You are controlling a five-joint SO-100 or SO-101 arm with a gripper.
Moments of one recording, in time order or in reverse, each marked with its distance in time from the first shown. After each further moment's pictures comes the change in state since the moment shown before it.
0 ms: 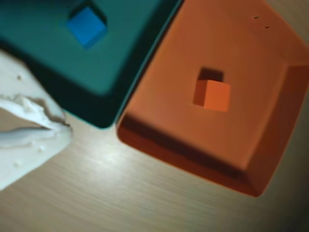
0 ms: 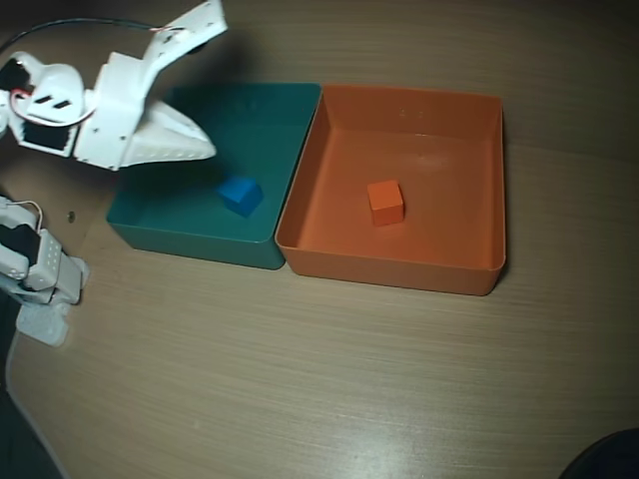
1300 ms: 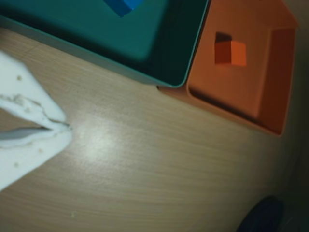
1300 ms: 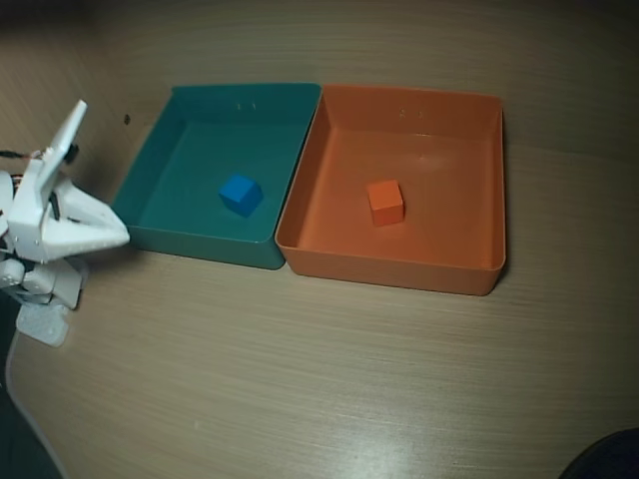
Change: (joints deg) arm 11.2 67.2 53.5 0.0 0.0
